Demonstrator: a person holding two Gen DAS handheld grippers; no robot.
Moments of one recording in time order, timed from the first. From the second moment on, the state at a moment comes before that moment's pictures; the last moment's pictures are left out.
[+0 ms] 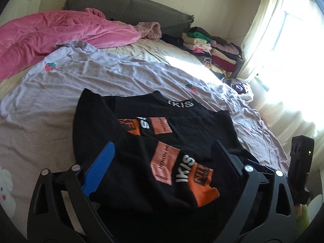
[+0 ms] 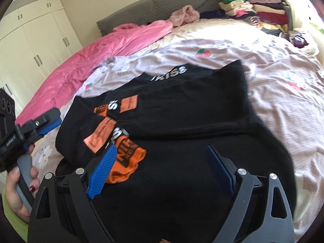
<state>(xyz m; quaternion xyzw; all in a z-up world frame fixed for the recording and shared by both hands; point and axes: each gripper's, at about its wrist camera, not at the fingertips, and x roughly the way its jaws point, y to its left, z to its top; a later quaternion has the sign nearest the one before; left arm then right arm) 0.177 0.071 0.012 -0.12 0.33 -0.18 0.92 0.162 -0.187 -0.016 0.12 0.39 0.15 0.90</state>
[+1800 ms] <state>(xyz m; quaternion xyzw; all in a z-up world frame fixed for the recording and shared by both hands) 0.198 0.094 -0.013 -0.07 0.37 -0.10 0.92 0.238 -0.220 0.015 0.01 0.33 0.07 0.94</state>
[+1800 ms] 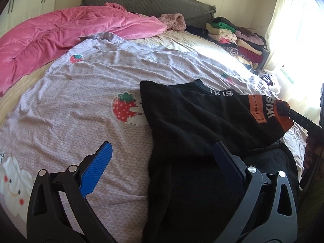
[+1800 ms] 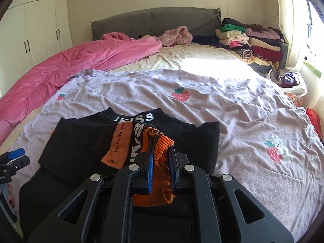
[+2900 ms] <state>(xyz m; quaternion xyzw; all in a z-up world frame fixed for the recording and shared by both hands) 0.249 0.024 -0.056 0.00 0.43 -0.15 0.89 0.233 -0.207 -0.003 0.00 0.35 0.08 0.93</state>
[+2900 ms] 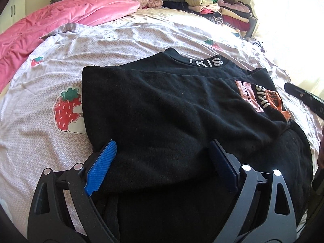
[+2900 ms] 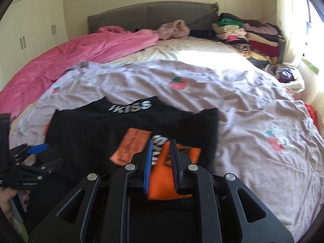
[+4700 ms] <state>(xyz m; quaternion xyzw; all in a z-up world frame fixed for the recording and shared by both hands) 0.186 0.059 -0.023 0.01 0.38 -0.10 0.92 0.181 -0.196 -0.008 0.04 0.39 0.11 0.91</state>
